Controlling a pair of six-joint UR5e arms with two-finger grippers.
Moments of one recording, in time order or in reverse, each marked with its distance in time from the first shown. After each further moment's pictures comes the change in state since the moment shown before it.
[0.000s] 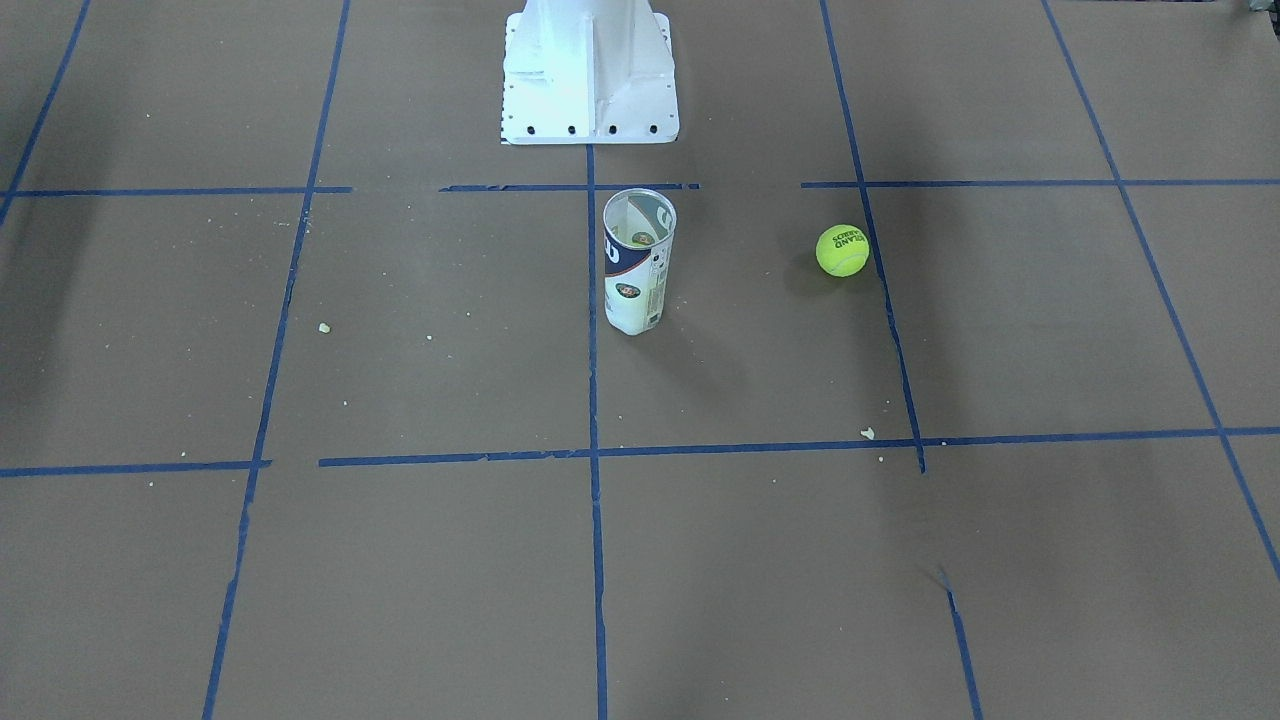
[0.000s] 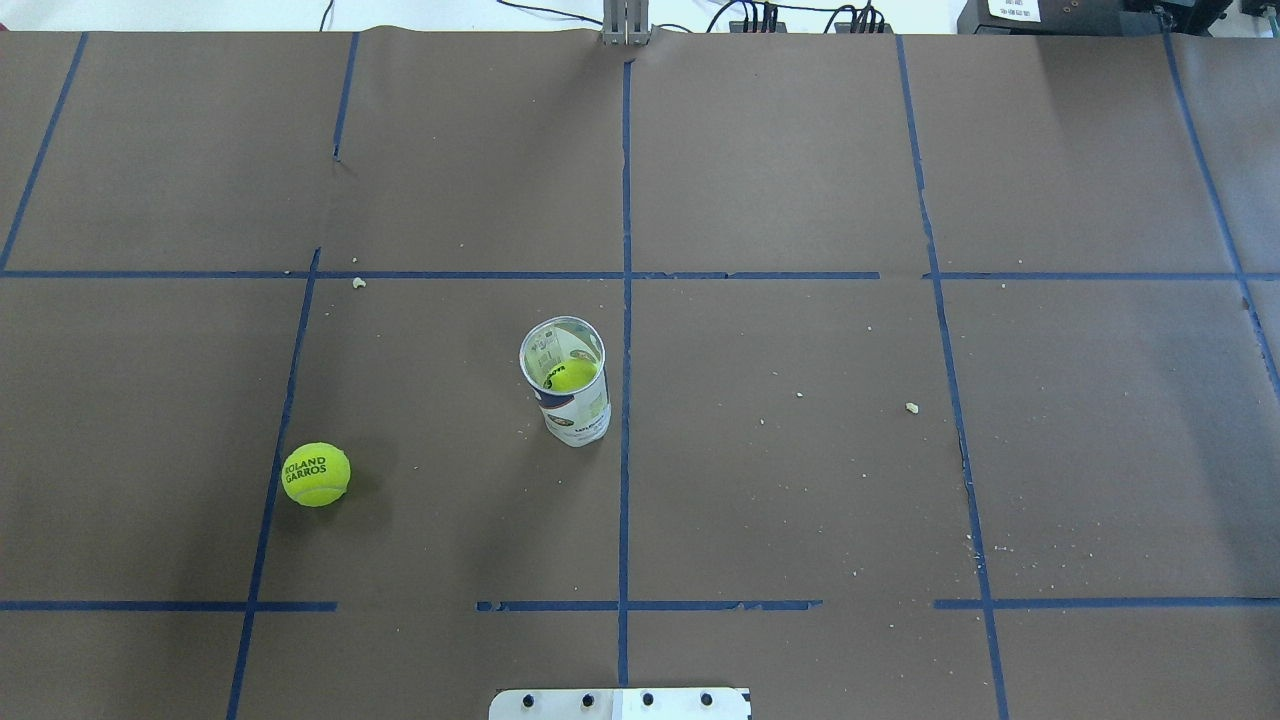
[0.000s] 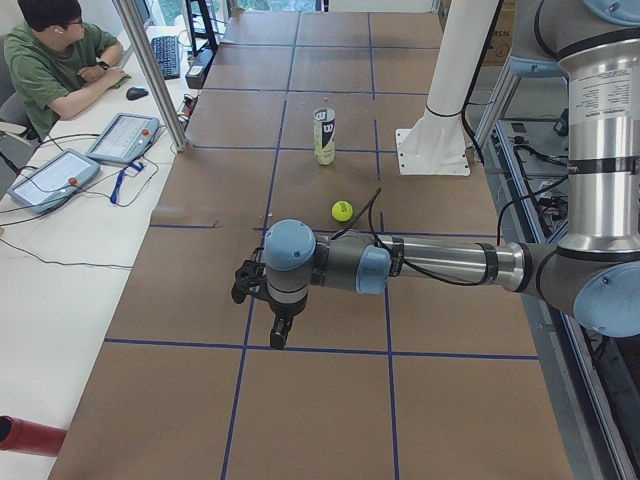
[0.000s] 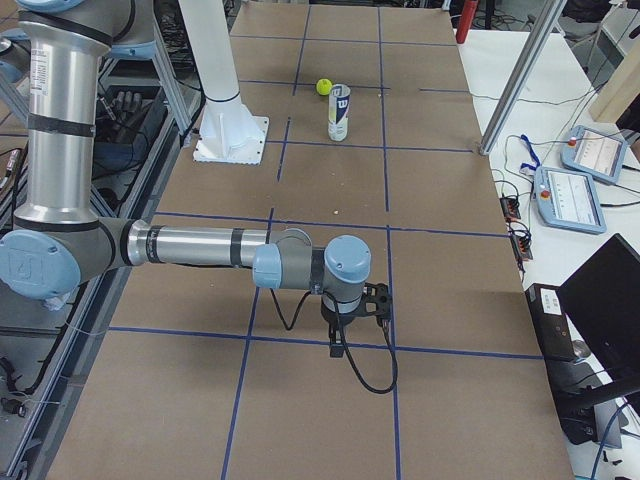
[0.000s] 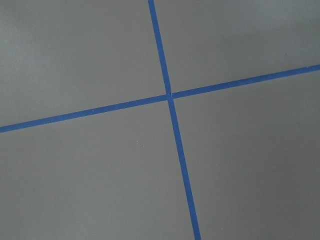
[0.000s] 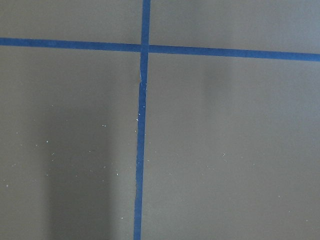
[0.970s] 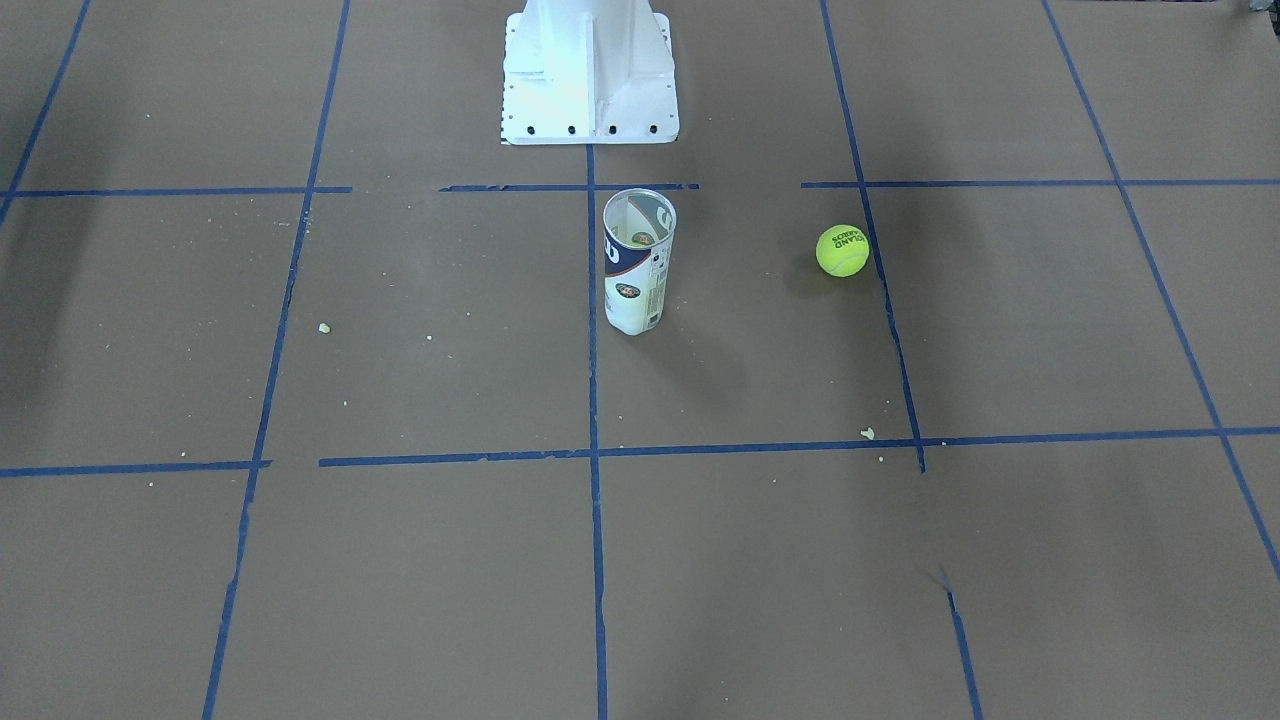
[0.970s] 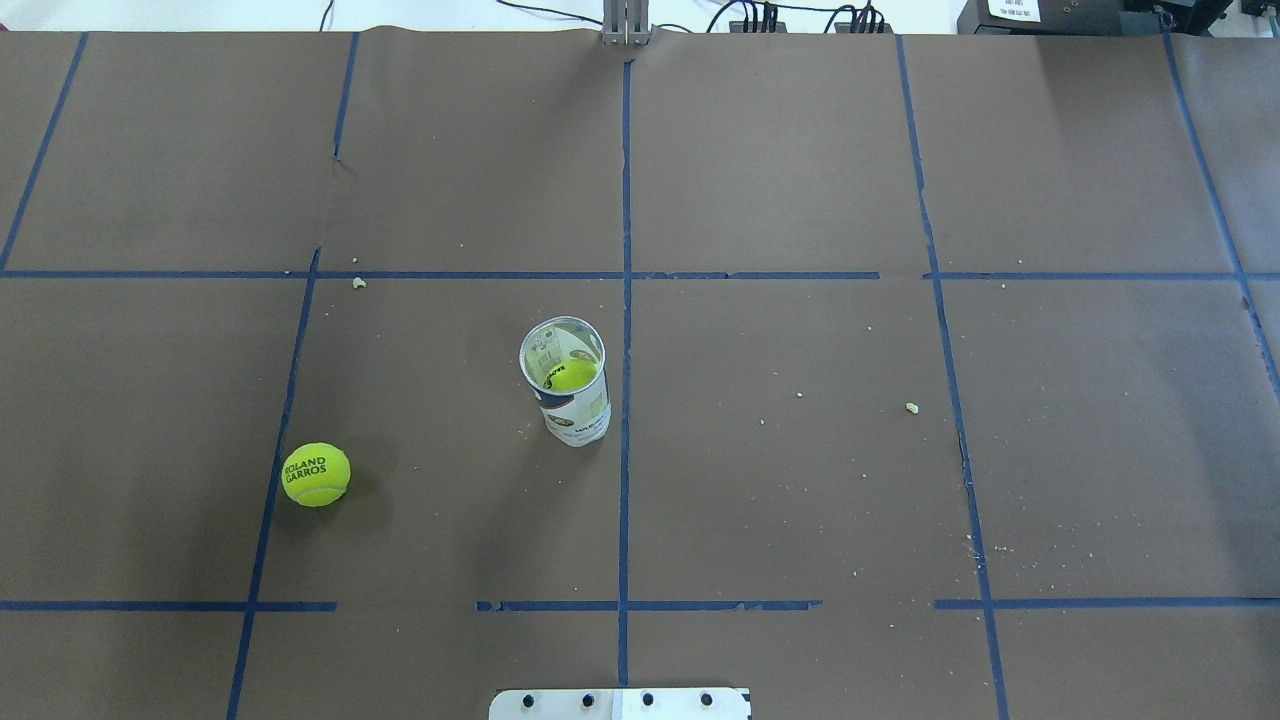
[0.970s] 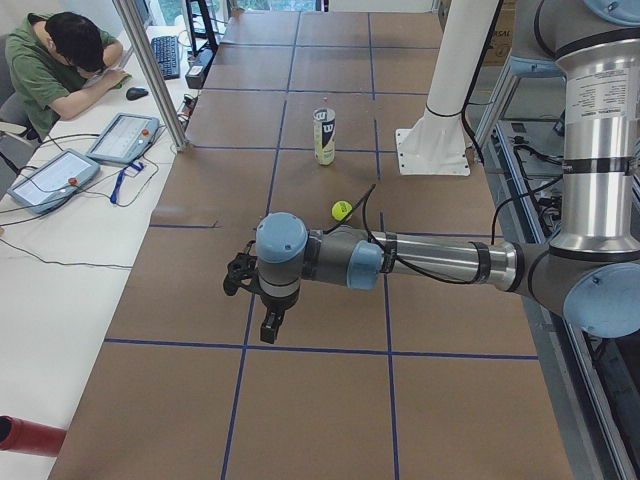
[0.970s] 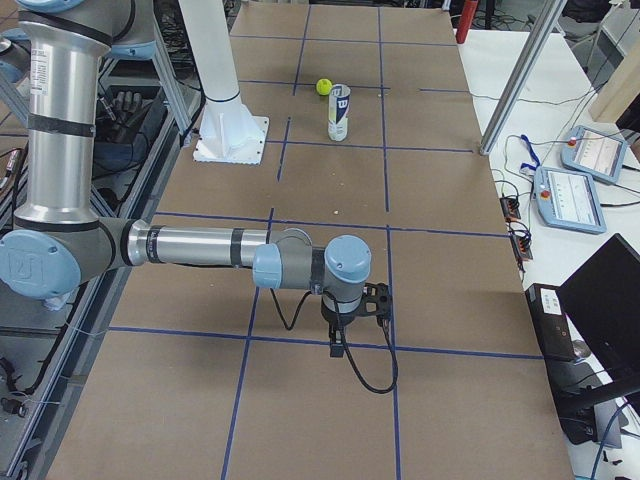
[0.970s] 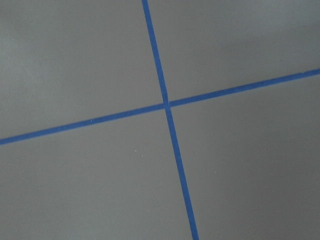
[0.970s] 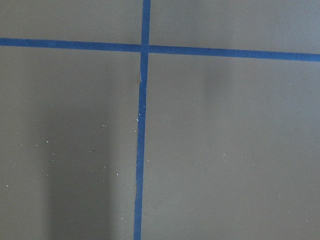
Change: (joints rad) left arm -0.004 -0.079 0.015 -0.006 0.007 -0.023; right arm 0.000 0.000 0.000 0.000 0.000 0.000
